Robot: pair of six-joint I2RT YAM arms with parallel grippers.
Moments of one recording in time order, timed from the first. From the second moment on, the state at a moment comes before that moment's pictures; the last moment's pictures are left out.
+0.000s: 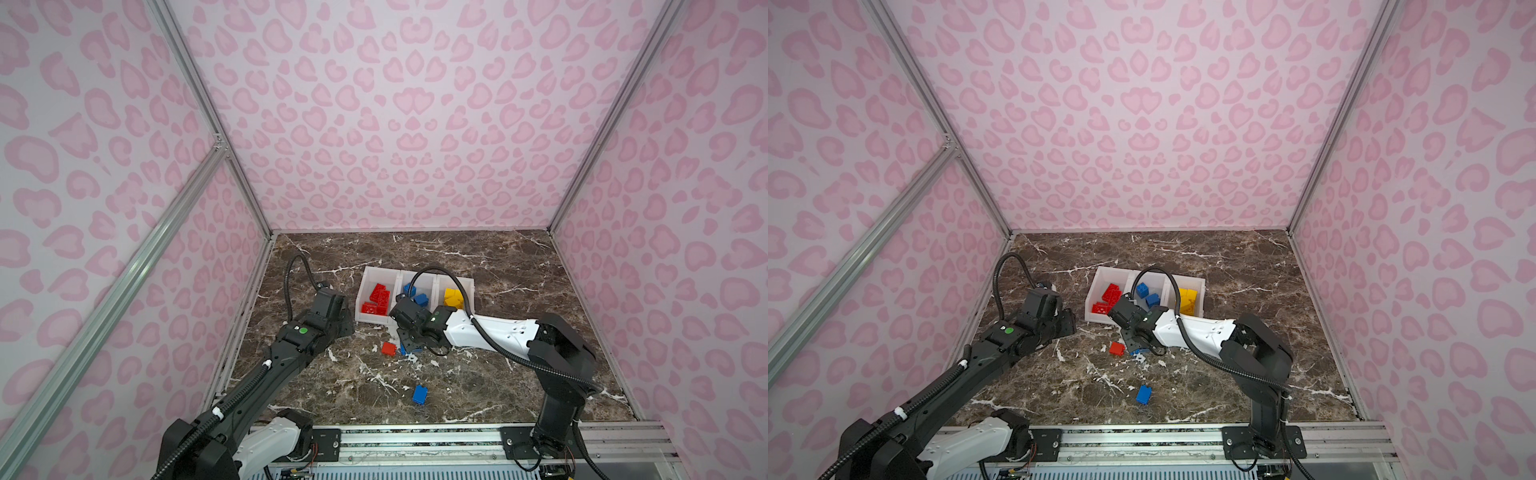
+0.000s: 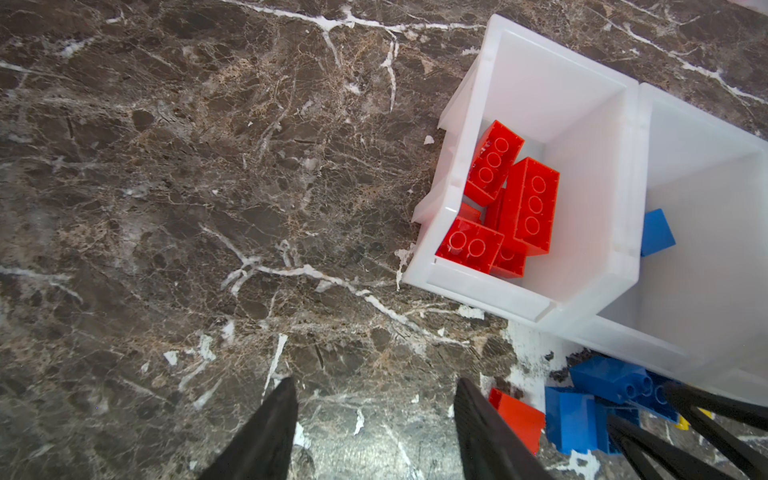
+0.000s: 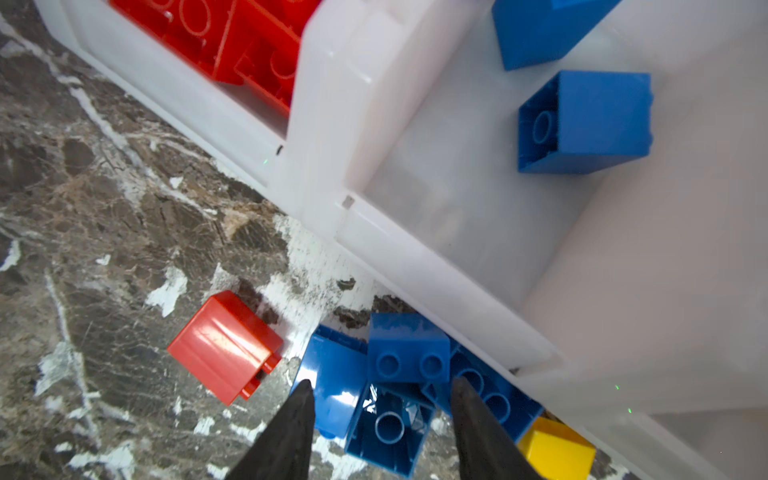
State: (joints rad) left arm -0.42 1.08 0.75 -0.59 -0.21 -0.55; right arm 0.97 1.84 1.24 -0.57 0.25 0.49
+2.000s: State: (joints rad) left arm -0.43 1.04 0.69 -0.59 -0.11 -0.58; right arm 0.79 1.85 1.43 -0.59 0.25 0.41
